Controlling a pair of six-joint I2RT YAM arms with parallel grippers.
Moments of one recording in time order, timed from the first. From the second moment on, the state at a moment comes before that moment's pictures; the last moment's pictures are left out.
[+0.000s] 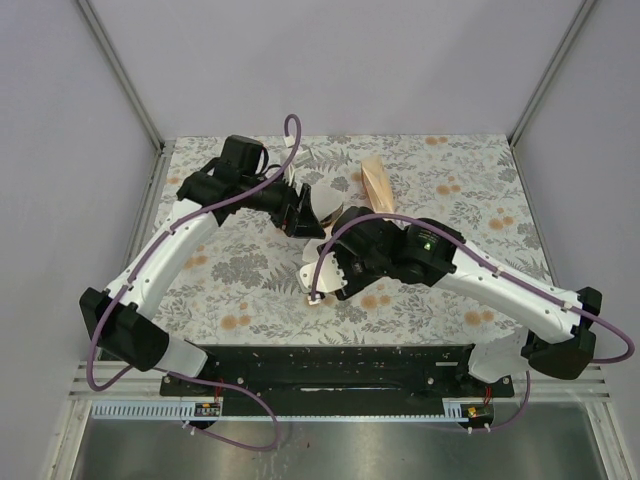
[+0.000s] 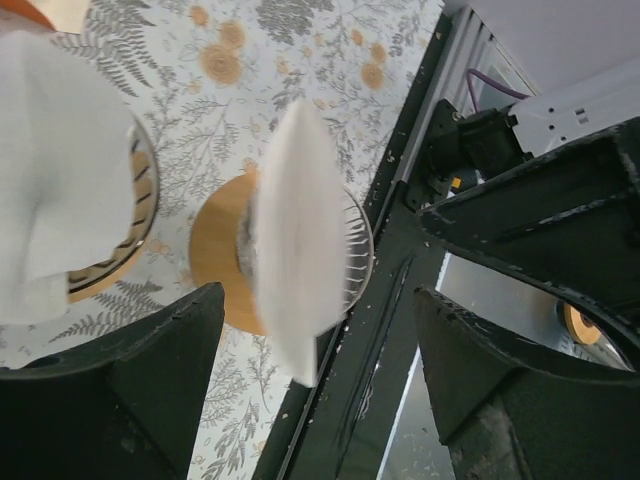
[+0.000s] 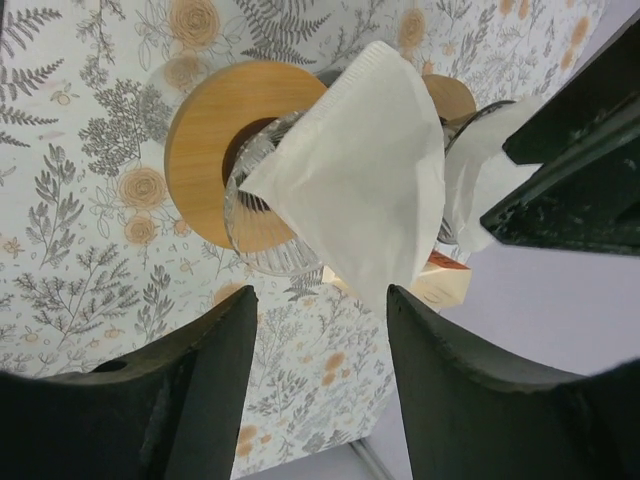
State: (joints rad) left arm -0.43 1.44 1.50 -0.80 0.84 -0.02; right arm 1.13 1.40 1.60 -1.11 0.13 -1.03
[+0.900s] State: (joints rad) left arm -0.46 1.47 1.50 -0.81 0.76 0.04; right arm 0.64 1.21 1.40 -0.54 -0.33 -0.06
